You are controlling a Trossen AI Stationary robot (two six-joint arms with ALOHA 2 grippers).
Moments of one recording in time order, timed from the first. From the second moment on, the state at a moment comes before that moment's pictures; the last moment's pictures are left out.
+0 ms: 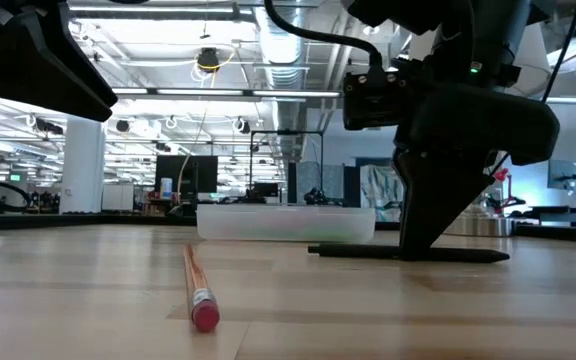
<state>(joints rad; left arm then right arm) -0.86 1.81 1.14 -1.04 -1.06 -1.04 0.42 1.97 1.19 -0.58 0.15 0.52</state>
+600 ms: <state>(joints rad) -0.87 1.81 1.14 -1.10 -1.06 -1.10 0.42 1.90 1.18 -0.64 0.20 0.44</state>
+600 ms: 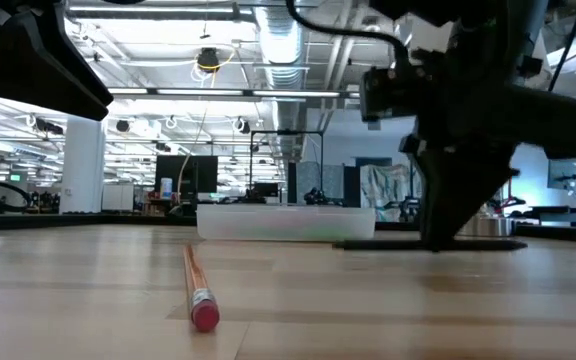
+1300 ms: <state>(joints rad) -0.89 1.81 1.14 -1.17 -1.07 -1.18 0.15 1.72 1.19 -0.48 0.40 0.10</state>
